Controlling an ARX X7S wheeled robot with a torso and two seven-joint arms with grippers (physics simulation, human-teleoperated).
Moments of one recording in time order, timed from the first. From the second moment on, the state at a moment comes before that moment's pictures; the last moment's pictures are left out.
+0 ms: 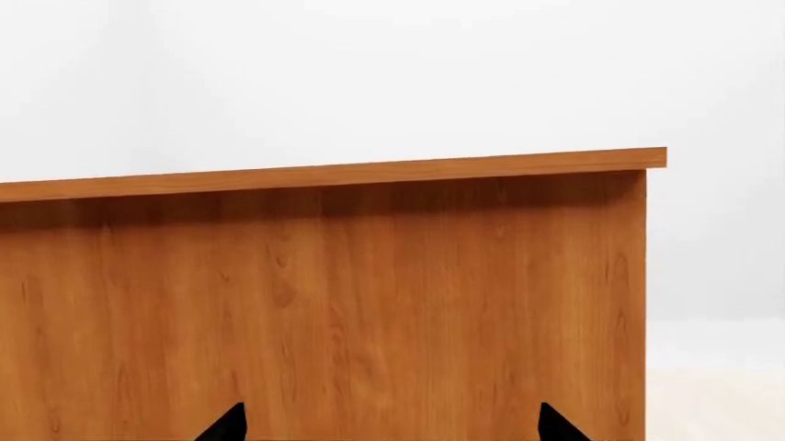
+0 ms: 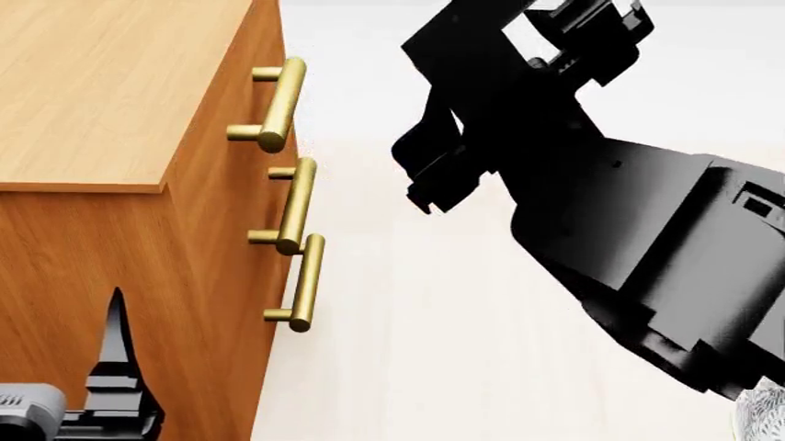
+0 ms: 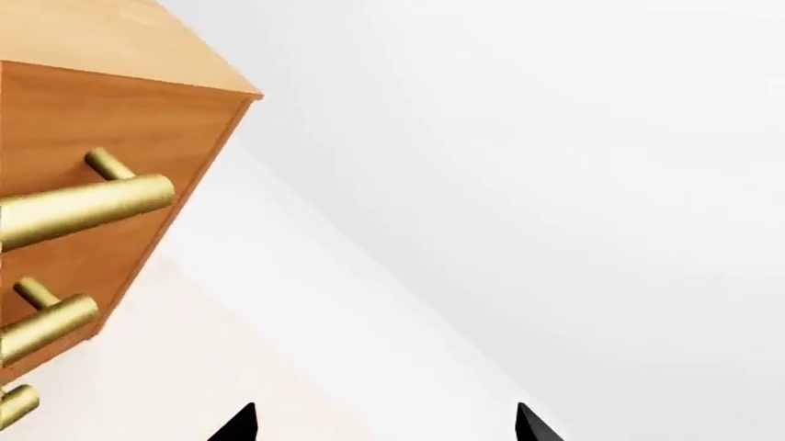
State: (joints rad) left arm -0.10 -0.29 0.19 0.60 -0.20 -0.39 -0.35; right arm 1.72 0.63 -1.64 0.13 1.10 0.41 0.45
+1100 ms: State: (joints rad) left arm -0.13 -0.29 0.22 0.49 -0.22 -0.32 -0.34; right arm 1.47 1.54 -2.00 -0.64 1.03 0.30 0.67
